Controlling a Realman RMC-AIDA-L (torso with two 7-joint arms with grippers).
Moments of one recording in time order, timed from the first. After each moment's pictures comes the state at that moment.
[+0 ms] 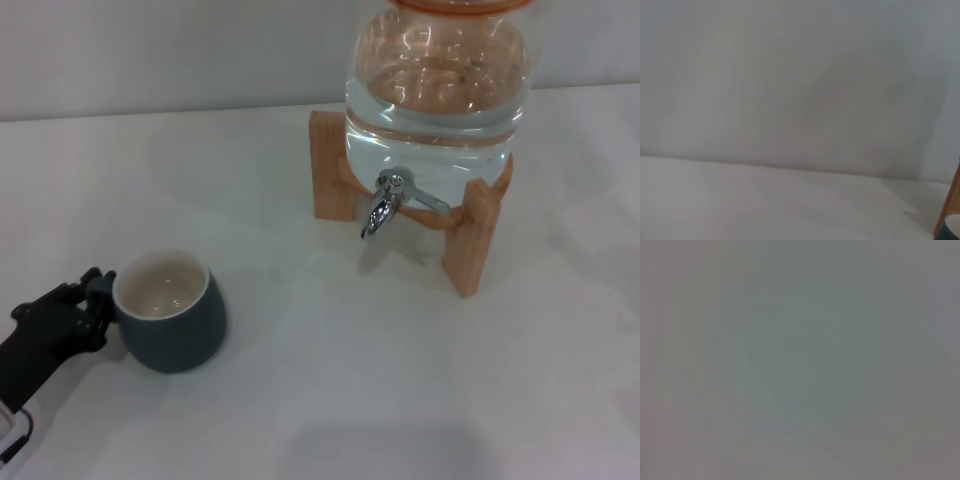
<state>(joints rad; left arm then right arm) -0.39 -2.09 0.41 0.09 -1.53 -1.22 2.37 0.21 1.98 -0.10 -0.35 1.87 1.67 -2.29</state>
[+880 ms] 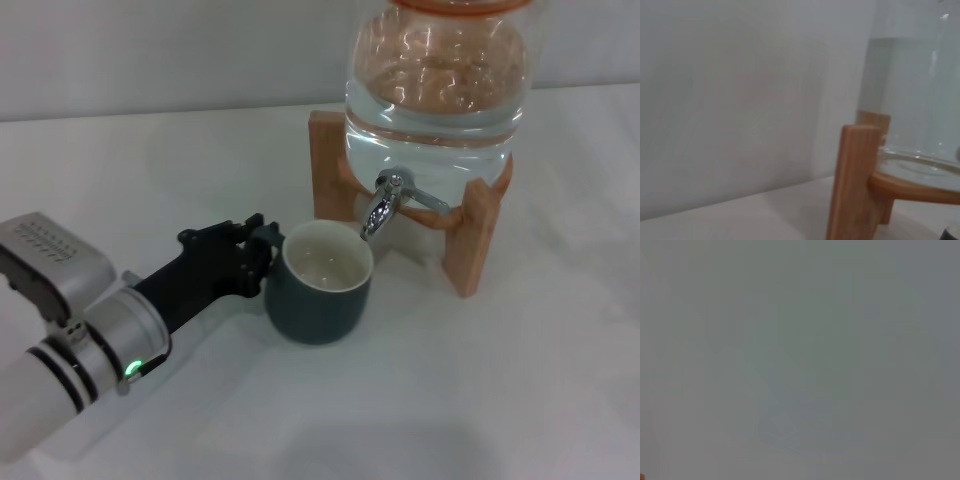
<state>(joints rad) -0.69 -2.10 0.40 -0.15 -1.48 -1.08 2.60 0.23 1.99 -0.10 -0.34 1.86 1.66 -2.30</state>
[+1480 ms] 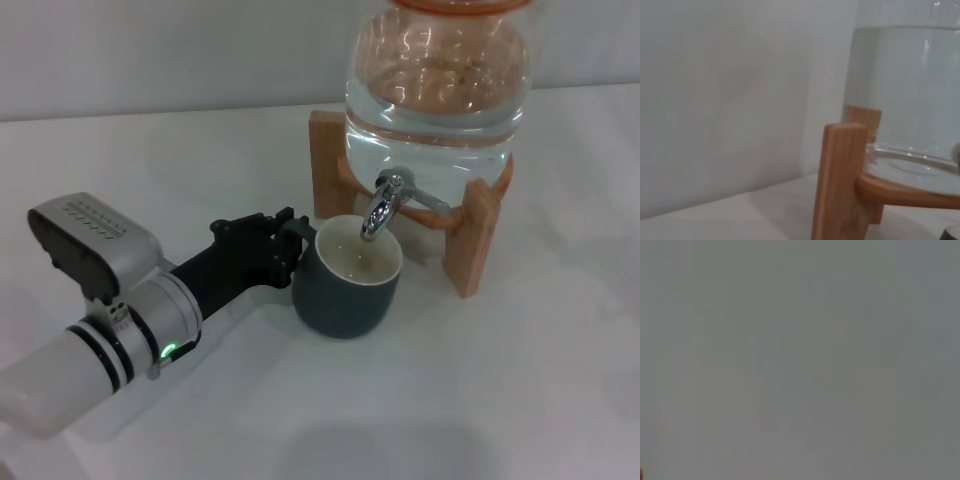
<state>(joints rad) -0.77 -2.10 0.35 -0.22 -1.46 -0.99 2.65 0.25 1.99 -0.10 -0.34 1.86 1.64 -2.30</state>
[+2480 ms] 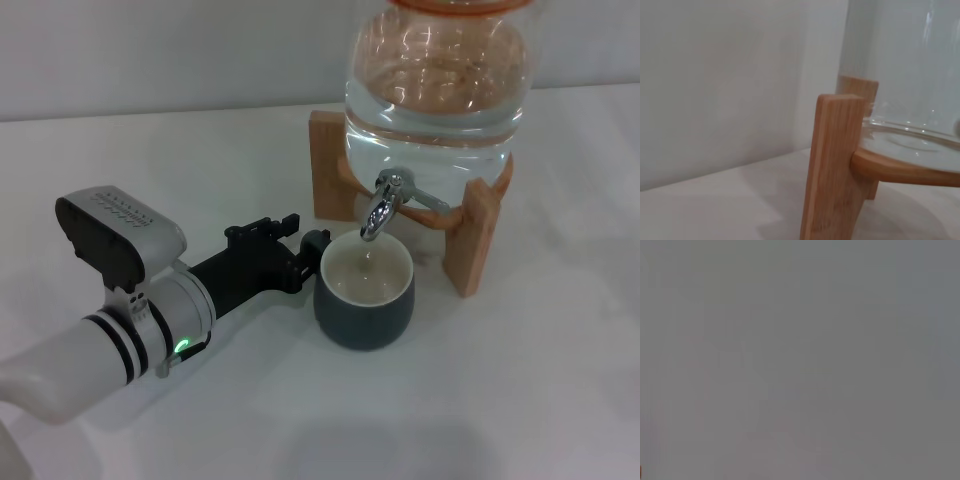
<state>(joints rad) -0.82 -2.10 0.35 -0.25 -1.43 -0.90 2.61 0.25 1.99 -0.11 -0.34 1.86 1.64 -2.31</state>
